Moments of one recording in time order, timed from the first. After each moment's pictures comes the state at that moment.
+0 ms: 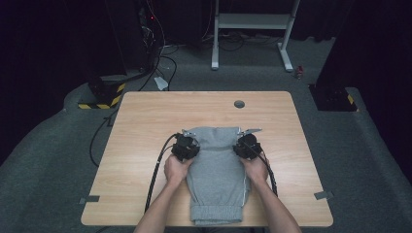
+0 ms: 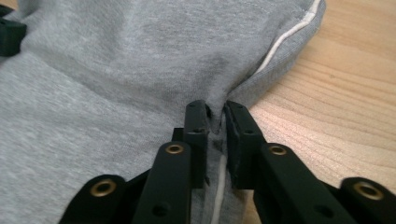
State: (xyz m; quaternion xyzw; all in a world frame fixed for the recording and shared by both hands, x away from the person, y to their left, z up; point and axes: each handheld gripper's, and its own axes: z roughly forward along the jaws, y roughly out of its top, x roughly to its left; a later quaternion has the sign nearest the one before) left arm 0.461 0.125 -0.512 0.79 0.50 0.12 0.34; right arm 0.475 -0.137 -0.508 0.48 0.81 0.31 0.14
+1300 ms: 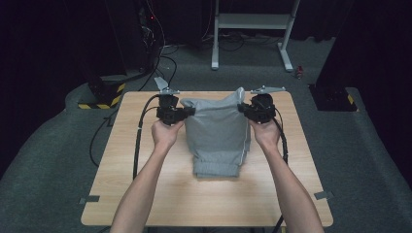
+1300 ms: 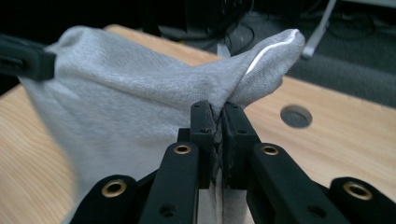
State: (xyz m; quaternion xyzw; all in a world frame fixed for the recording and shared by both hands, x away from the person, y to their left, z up) left arm 0.483 0.155 -0.363 0.75 0.45 0.12 0.47; right arm 0.497 -0.152 -0.352 0.43 0.77 0.44 0.18
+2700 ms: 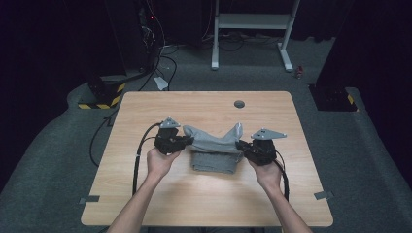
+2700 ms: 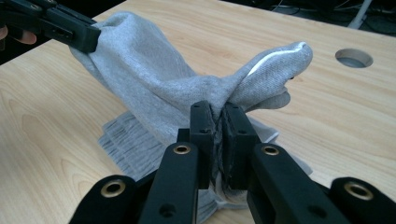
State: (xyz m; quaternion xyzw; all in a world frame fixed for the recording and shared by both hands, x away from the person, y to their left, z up) left arm 0.428 0.162 -0.422 0.80 0.41 0.11 0.43; right arm 0.405 -0.160 -0.425 0.39 0.79 0.45 0.15
